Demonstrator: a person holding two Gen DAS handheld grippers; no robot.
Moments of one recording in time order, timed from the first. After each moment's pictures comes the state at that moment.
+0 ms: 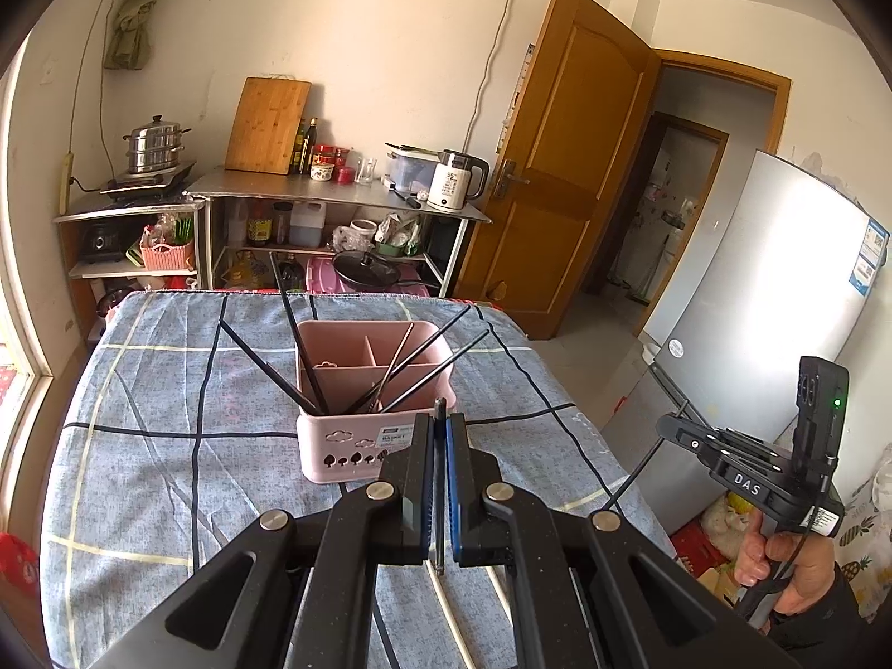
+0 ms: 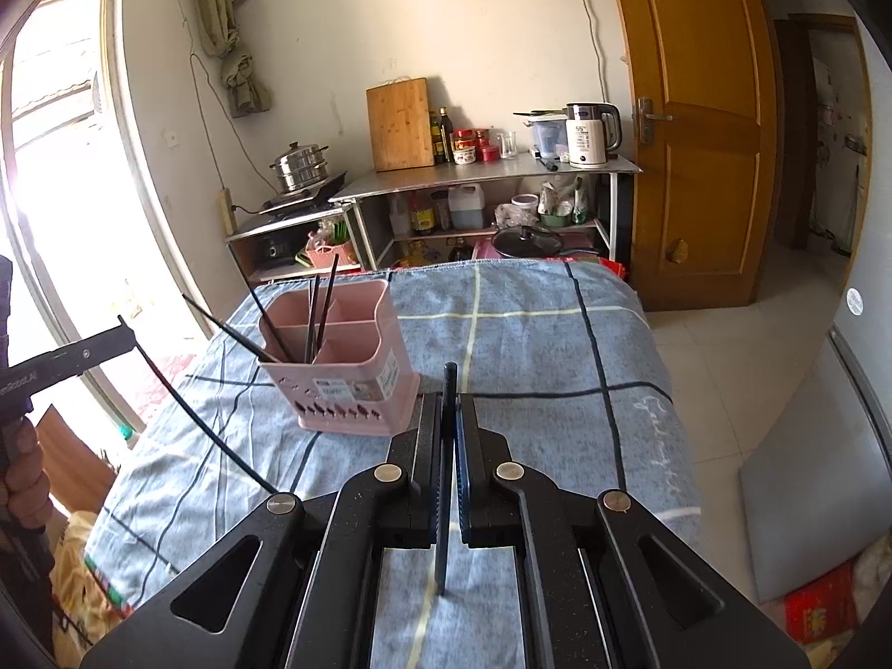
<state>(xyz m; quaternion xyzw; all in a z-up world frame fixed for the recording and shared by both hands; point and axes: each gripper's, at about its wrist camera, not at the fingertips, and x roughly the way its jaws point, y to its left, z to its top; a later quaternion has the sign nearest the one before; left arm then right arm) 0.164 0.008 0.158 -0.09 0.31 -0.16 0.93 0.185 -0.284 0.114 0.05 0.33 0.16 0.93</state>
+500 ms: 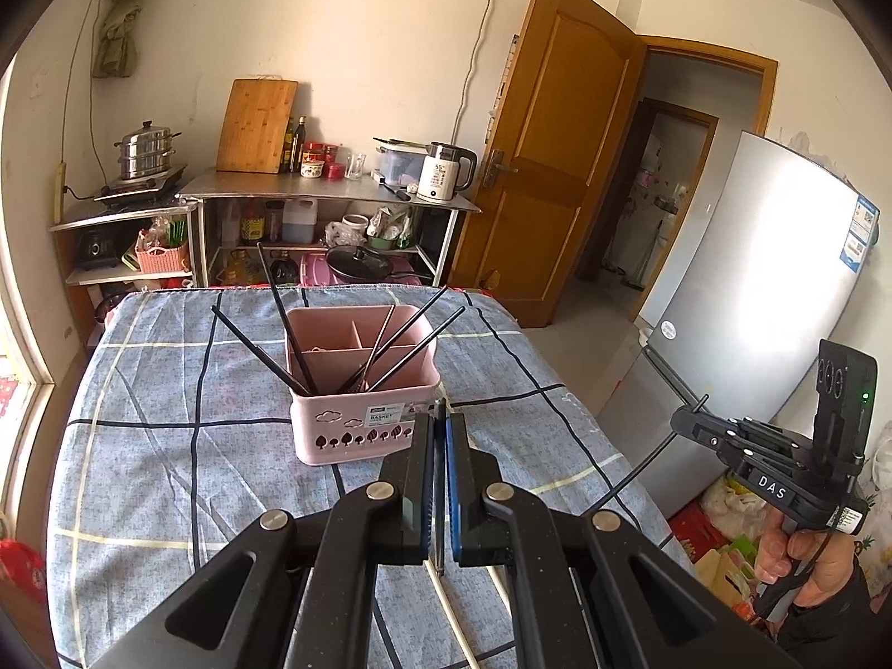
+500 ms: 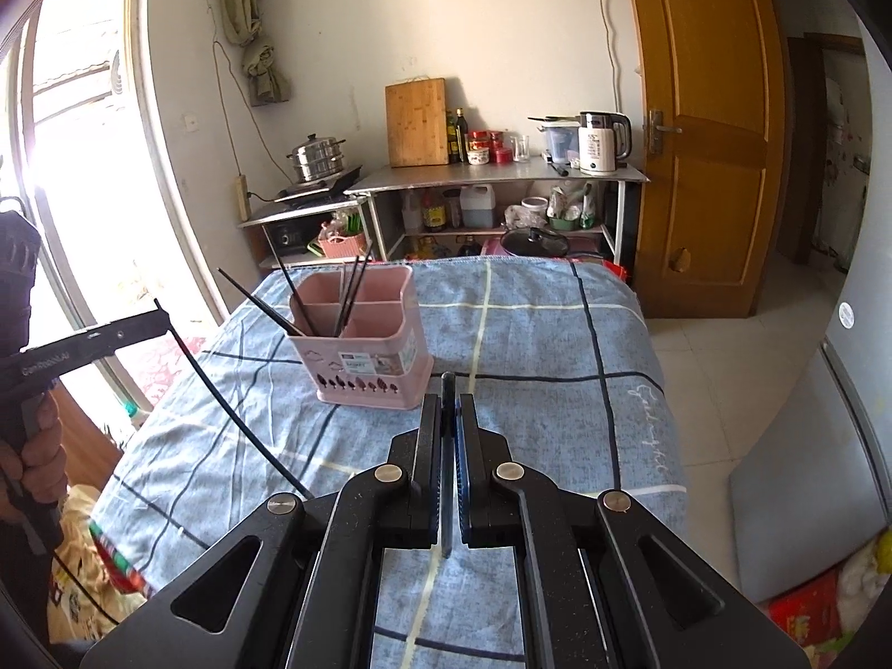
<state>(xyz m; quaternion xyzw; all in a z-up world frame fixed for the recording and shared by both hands) 0.145 0.001 0.162 -0.08 0.32 -0.17 0.93 0.145 -0.280 0.128 0.02 0.32 0.17 0.93</state>
